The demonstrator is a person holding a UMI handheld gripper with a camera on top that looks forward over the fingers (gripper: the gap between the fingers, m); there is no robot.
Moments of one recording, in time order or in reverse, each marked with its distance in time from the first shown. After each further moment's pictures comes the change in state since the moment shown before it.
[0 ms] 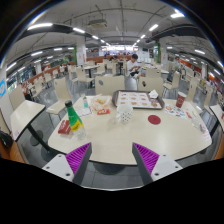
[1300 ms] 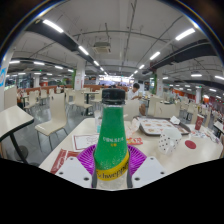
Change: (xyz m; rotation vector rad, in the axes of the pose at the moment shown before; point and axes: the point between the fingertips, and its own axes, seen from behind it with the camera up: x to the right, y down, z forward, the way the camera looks) arm -0.159 -0.045 0.241 0.371 0.107 -0.086
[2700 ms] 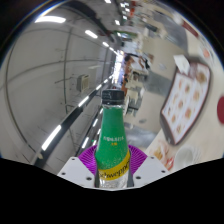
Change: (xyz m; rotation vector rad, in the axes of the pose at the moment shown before) arm 0.228 -0.228 0.030 -0.056 -0.678 1.323
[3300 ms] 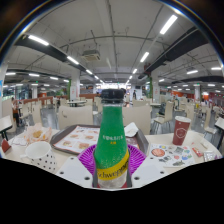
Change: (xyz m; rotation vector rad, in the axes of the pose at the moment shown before) arm 0.250 -0.152 -0.094 0.133 0.599 -1.284
